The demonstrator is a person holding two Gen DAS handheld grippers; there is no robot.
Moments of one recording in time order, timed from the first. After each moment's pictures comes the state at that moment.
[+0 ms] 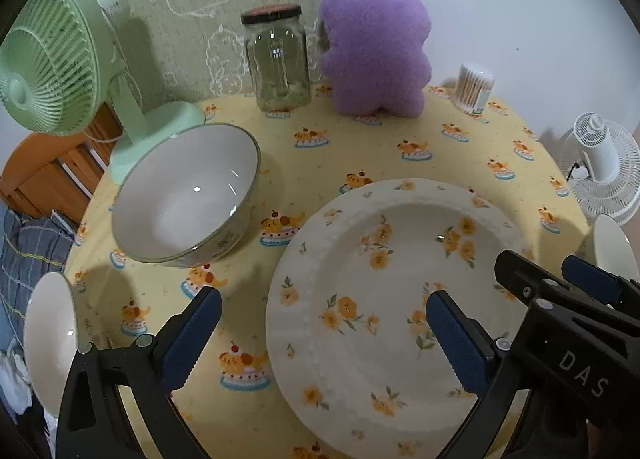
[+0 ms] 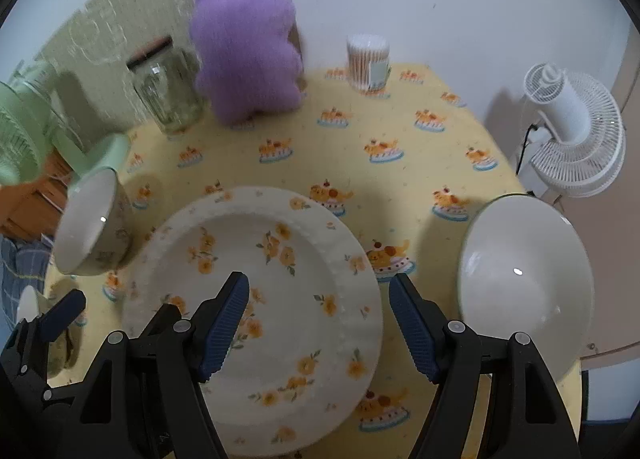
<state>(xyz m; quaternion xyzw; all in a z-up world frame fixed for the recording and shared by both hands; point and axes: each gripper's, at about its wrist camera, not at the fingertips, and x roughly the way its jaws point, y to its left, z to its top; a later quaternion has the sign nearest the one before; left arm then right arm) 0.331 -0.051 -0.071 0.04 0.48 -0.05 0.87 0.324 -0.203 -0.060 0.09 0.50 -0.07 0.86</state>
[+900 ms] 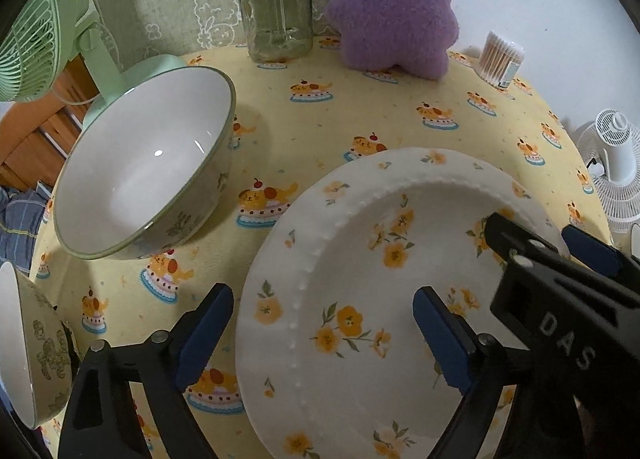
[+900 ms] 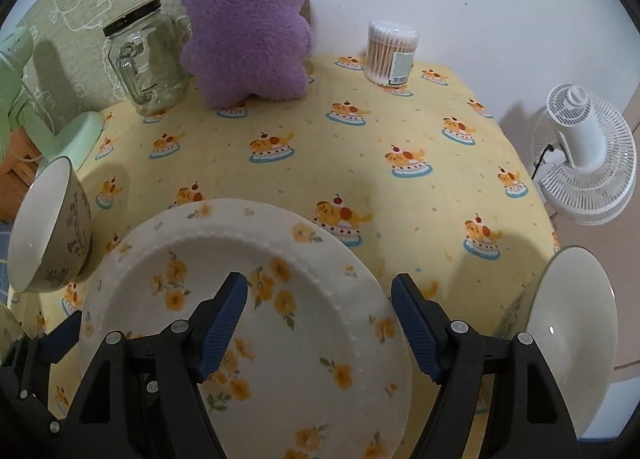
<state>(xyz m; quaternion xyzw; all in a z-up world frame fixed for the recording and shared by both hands) 0.359 -0.052 -0.110 0.02 0.54 -0.04 0.84 0.372 -0.194 -0.093 0.04 0.51 -0.07 0.86</state>
